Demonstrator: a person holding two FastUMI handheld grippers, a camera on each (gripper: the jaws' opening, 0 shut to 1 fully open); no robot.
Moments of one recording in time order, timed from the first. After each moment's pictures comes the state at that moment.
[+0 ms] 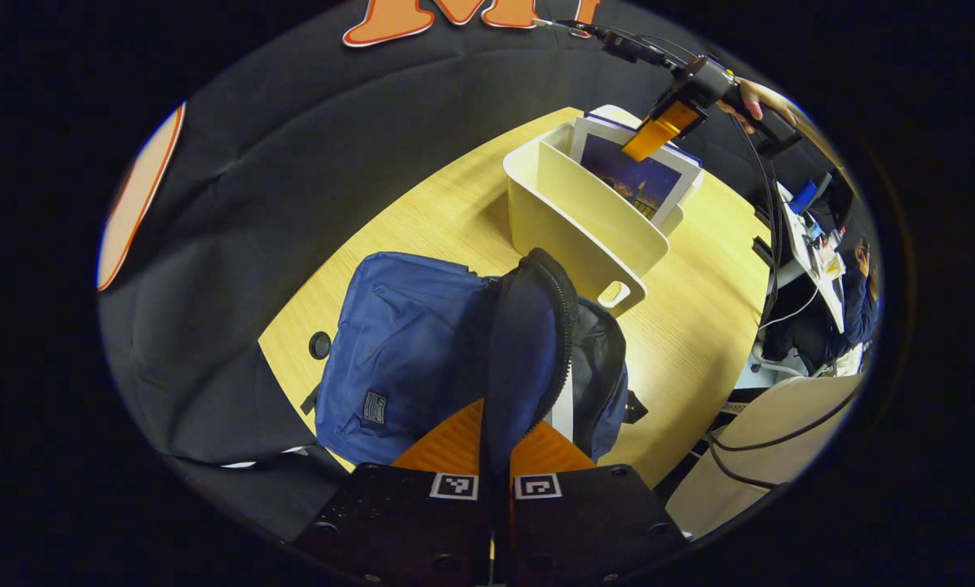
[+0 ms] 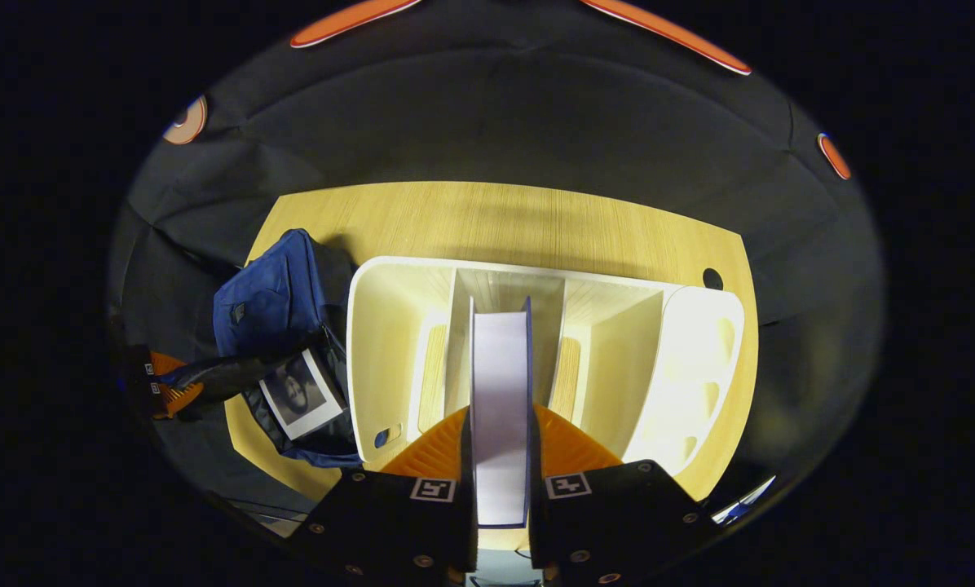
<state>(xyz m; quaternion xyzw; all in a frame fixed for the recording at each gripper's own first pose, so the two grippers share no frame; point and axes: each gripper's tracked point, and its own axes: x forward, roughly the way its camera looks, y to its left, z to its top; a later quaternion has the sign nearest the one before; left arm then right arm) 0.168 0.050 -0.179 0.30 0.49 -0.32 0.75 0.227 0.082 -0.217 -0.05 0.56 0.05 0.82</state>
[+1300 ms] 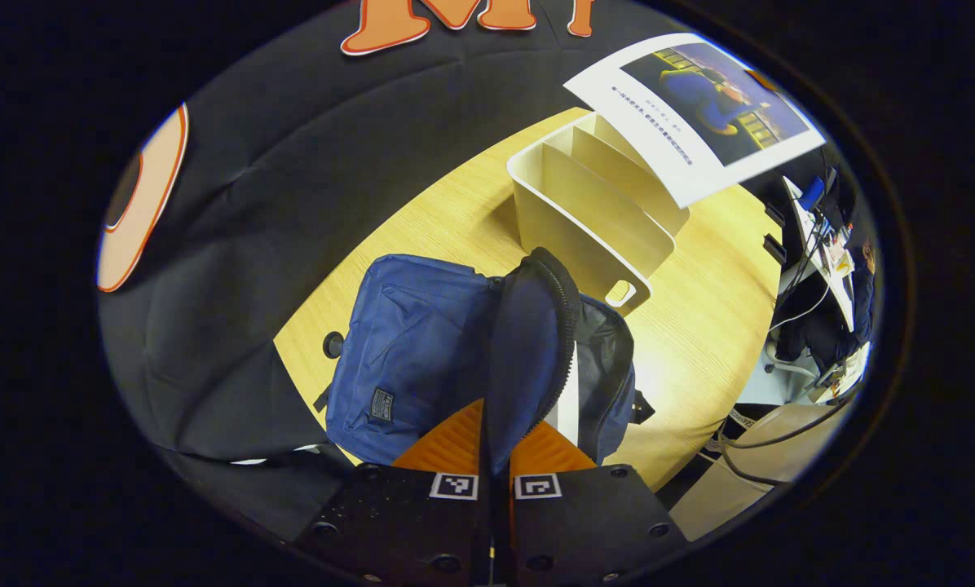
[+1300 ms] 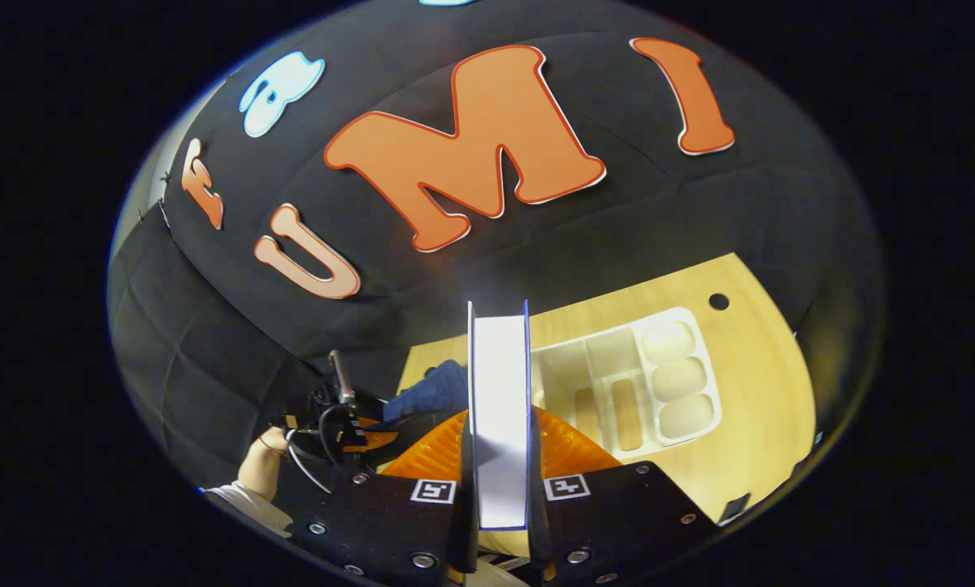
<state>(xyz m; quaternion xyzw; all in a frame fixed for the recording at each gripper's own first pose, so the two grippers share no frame) 0.163 0.050 -0.173 0.32 0.48 -0.30 0.76 0.091 0.088 -0.023 0.23 0.31 0.14 0.91</state>
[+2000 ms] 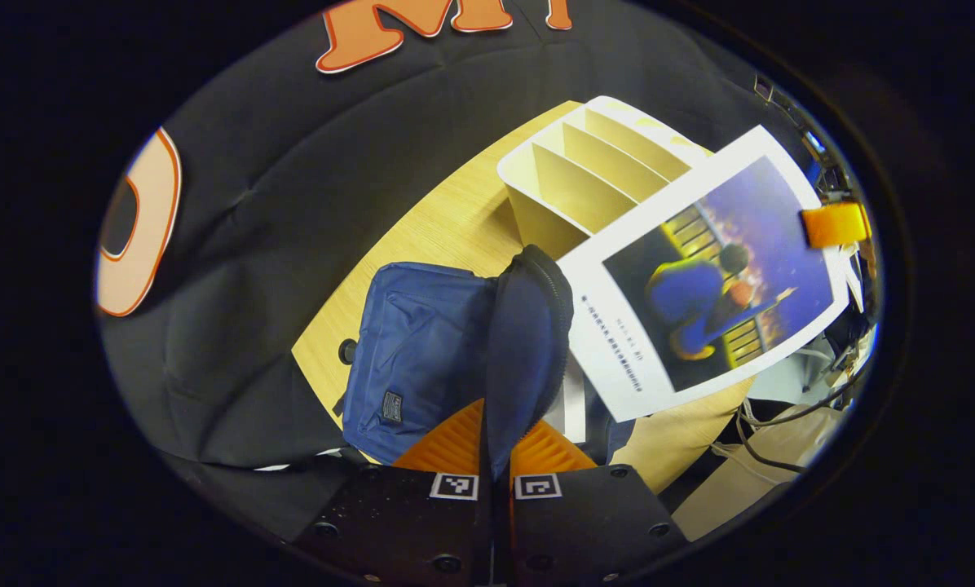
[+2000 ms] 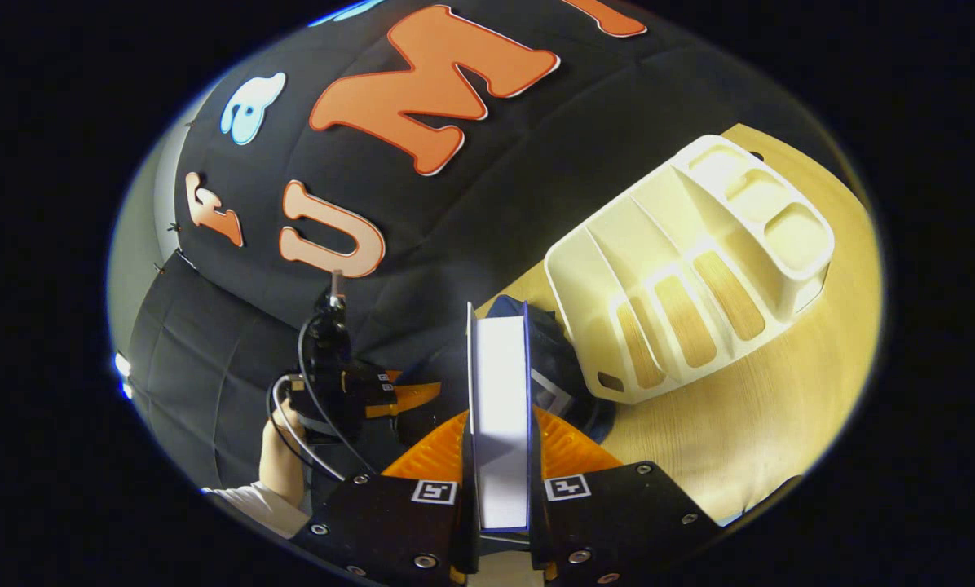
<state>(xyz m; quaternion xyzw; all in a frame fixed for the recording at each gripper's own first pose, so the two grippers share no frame) 0.158 0.044 -0.162 0.36 0.47 -0.29 0.76 0.043 0.199 -0.170 0.36 0.33 0.18 0.85</state>
